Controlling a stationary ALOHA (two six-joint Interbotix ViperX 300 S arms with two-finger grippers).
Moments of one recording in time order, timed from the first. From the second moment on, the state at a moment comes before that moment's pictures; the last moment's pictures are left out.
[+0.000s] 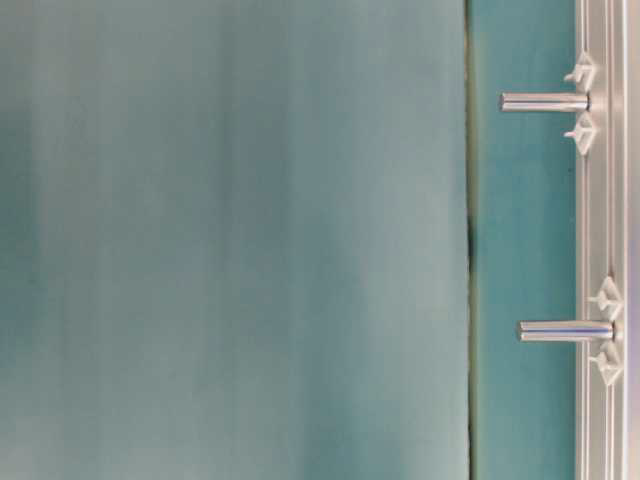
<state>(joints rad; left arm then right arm) 0.00 -0.96 1.17 0.00 -0.29 0.00 0.00 -0.97 1.19 0.00 -0.29 0.01</state>
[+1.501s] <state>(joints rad) -0.12 -0.35 0.81 0.01 0.02 -0.15 -0.05 -1.02 1.17 0.01 0.30 0.10</state>
